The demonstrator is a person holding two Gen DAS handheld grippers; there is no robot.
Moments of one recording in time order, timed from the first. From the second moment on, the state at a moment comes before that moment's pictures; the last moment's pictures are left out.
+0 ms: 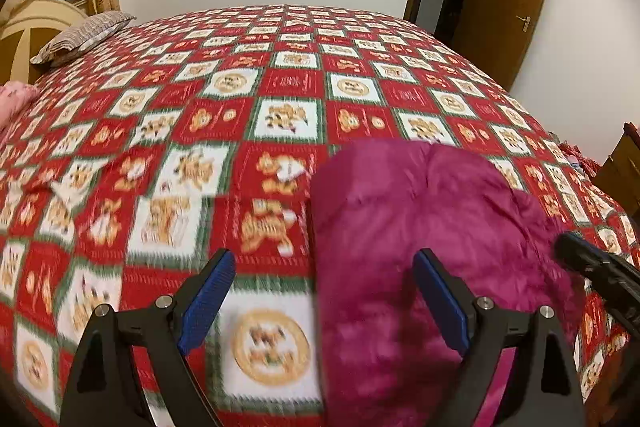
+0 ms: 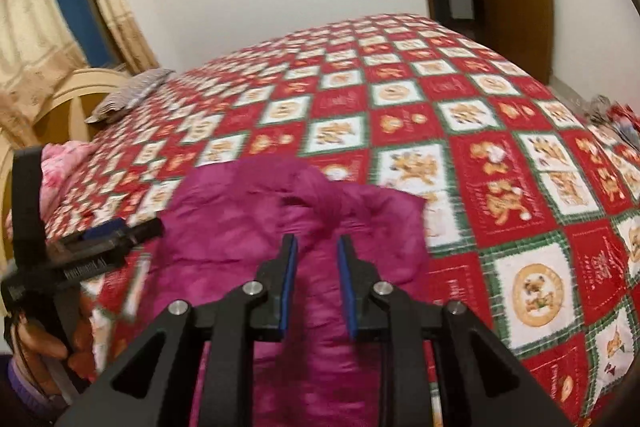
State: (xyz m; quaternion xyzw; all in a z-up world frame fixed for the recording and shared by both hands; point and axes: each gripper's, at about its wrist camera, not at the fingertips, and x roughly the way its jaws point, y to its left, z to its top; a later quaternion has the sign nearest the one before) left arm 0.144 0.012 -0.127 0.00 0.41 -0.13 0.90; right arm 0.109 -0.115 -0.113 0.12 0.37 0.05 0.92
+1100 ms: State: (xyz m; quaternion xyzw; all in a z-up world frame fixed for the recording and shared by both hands) left arm 0.141 0.077 -0.151 -0.18 0.47 -0.18 0.85; right arm 0.050 -0.195 -0.131 0.27 0.36 0.05 0.89
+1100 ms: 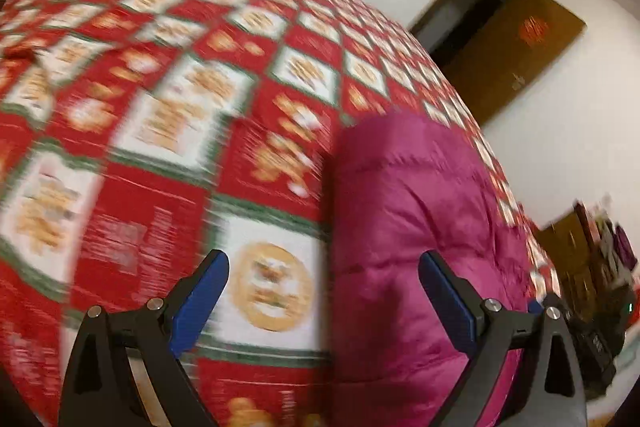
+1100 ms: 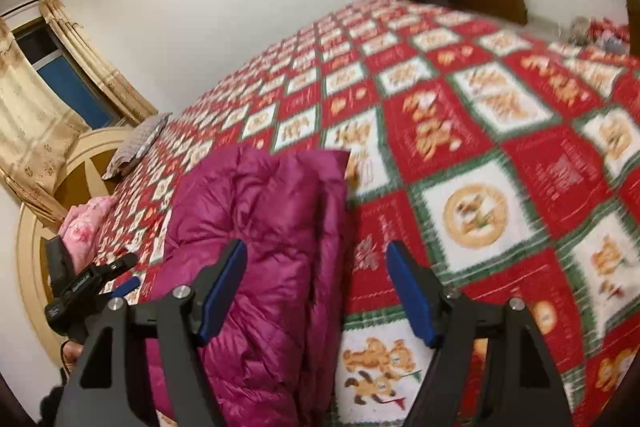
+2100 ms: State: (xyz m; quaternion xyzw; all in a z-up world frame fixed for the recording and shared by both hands) left arm 0.120 0.034 -0.160 -0.13 0.44 -0.27 0.85; right arm 0.089 -0.122 -0.171 0.16 0.45 0.13 0.87
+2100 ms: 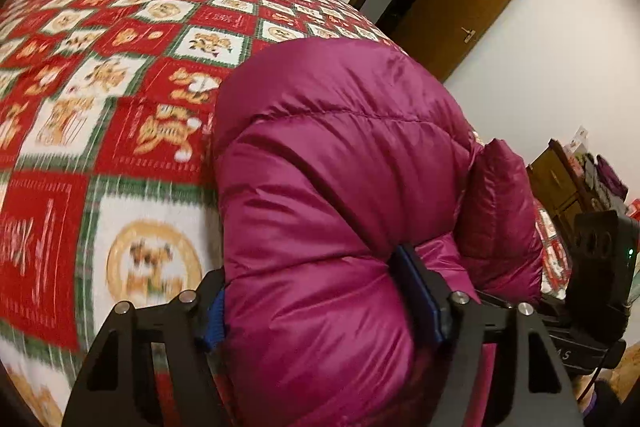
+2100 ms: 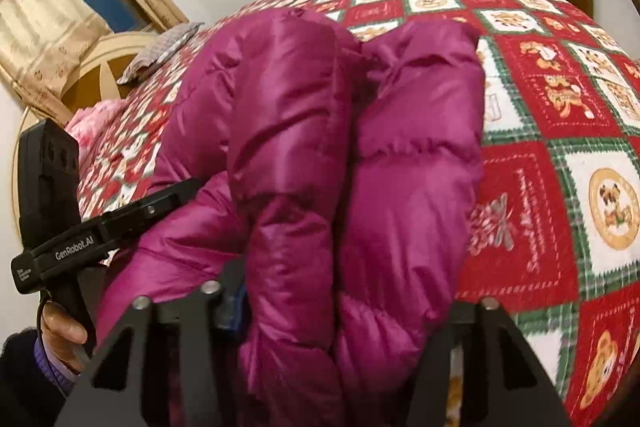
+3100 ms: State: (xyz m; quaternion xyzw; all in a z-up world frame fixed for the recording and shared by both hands) left arm 0.107 -0.187 -0.072 -0.04 0.39 -0.38 0.84; right arm -0.015 -0.317 -0.087 0.18 0.34 -0.01 0.92
